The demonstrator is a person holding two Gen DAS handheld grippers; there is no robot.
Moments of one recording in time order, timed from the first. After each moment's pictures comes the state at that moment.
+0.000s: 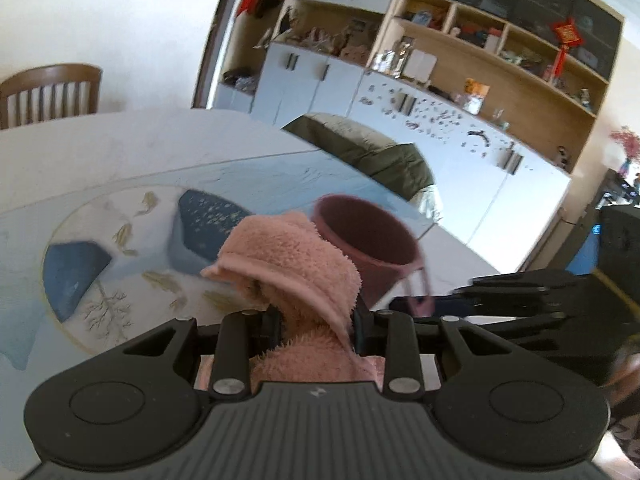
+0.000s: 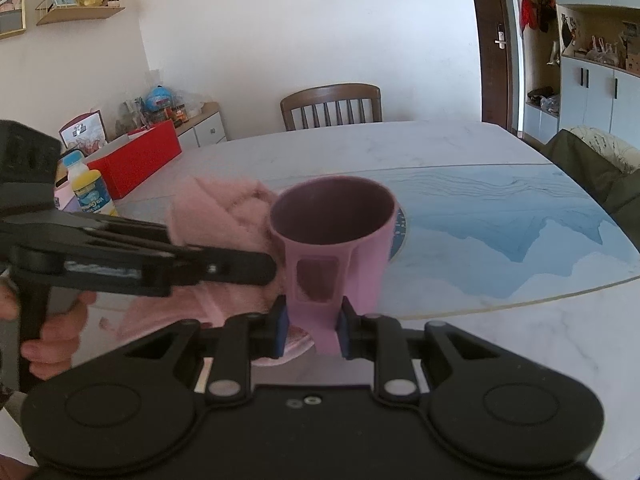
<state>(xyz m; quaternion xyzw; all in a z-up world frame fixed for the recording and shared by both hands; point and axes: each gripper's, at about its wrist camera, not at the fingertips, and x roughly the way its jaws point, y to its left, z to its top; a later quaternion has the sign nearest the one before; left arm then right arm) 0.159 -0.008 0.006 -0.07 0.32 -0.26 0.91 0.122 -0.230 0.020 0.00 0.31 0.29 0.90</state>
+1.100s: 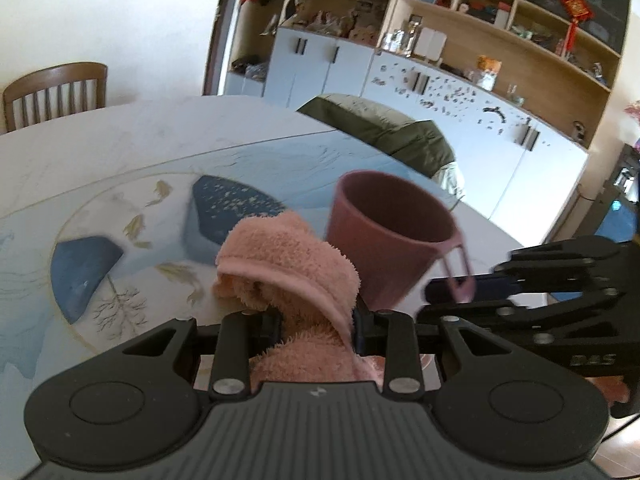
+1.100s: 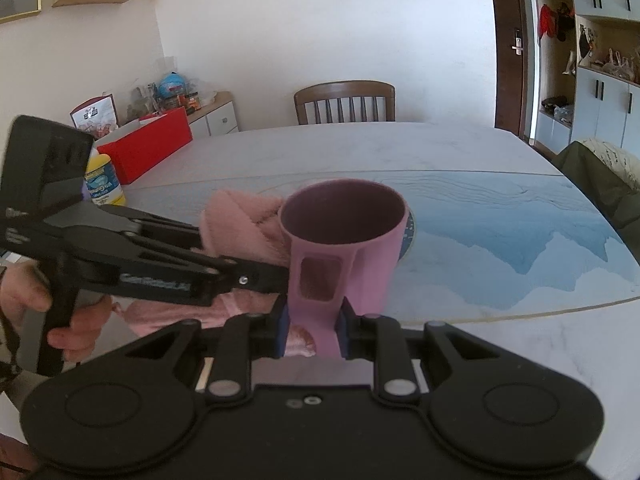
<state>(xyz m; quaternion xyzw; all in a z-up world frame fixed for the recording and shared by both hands) 0.168 -0.010 -0.005 -0.04 0.33 -0.24 0.91 0.123 -0.227 0.023 -0.02 0.32 0.31 0.90</state>
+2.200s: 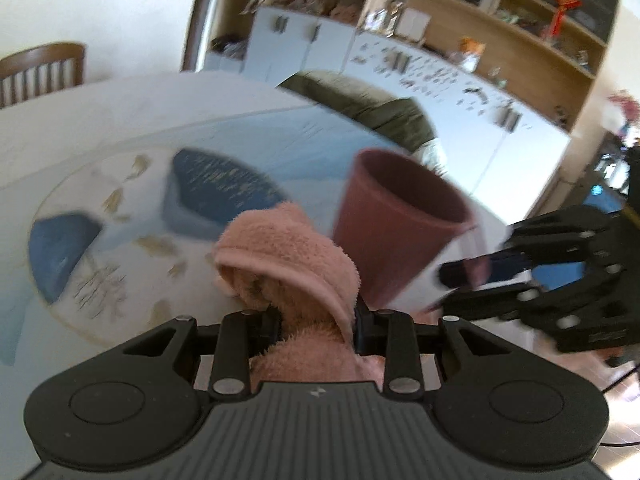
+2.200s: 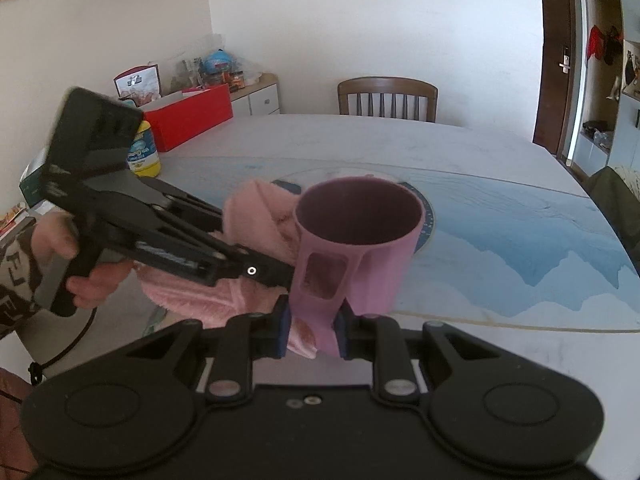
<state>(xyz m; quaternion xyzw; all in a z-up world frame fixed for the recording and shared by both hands) 0.168 -0.009 -0.017 -0.04 0.37 -0.27 0.89 0.112 -0.240 0.026 -0.07 0.31 0.37 0.87</state>
